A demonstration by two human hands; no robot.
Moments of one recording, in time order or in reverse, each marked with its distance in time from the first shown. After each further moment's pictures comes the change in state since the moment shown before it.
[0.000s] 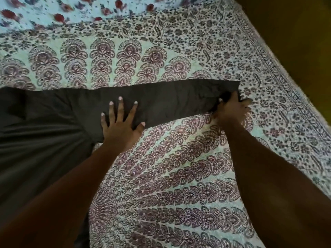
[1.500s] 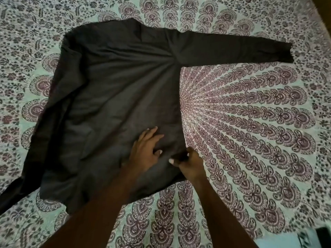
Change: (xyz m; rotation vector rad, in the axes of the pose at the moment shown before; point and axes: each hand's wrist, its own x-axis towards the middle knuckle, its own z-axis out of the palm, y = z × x) left_hand -0.425 -0.152 -0.007 -0.348 -0.153 -0.012; right_hand -0.559 0.137 0.000 0.135 -0.796 -0.198
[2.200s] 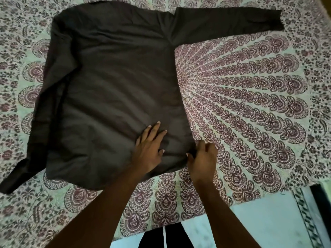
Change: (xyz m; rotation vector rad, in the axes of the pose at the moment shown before) left_hand -0.082 0.014 0.037 0.242 -0.054 0.099; right_hand -0.077 0.079 0.015 -0.384 0.417 -0.123
